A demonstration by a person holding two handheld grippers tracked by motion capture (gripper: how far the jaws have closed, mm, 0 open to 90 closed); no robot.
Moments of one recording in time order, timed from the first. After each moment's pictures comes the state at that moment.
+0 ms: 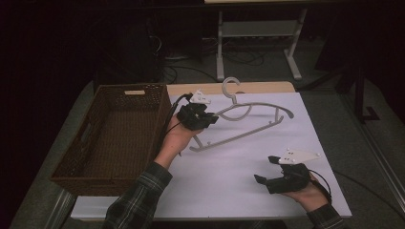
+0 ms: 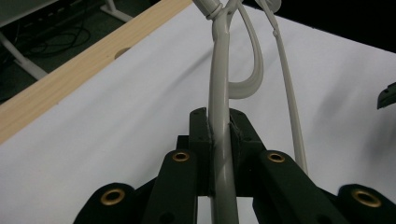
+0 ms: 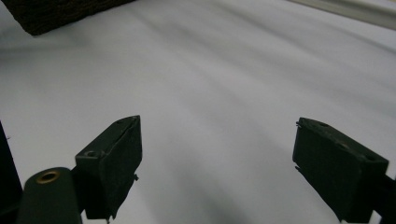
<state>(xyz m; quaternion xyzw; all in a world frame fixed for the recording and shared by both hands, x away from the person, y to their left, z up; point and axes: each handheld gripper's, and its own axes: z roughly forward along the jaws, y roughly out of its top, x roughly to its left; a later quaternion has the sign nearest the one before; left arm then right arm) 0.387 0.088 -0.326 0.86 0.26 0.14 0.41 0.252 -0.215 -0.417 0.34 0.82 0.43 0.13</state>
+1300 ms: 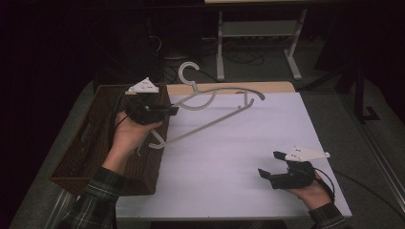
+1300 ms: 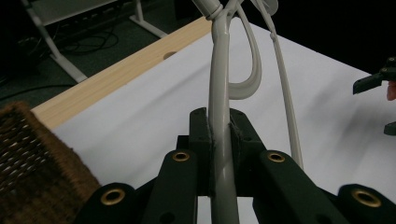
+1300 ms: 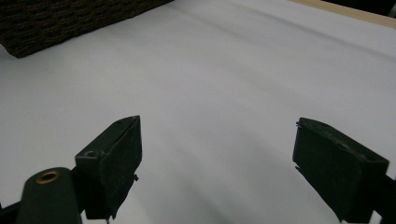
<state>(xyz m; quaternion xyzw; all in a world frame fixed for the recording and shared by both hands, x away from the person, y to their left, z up) 0.359 0.203 -0.268 0.83 0.31 0.15 0.44 0.255 -0.226 -0.412 0.36 0.80 0.45 0.16</state>
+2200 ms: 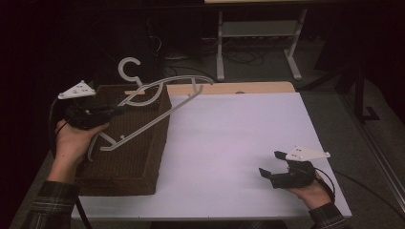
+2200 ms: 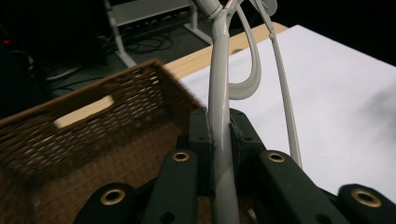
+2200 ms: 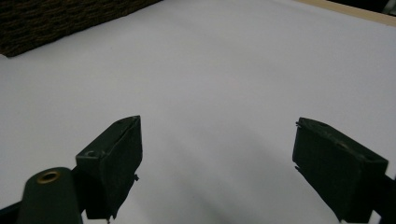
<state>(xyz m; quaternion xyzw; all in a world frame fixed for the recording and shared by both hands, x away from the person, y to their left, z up) 0.332 0.330 -0.257 0.78 0.39 0.22 0.44 0.256 -0.228 -0.414 0.37 0.80 0.45 0.16</state>
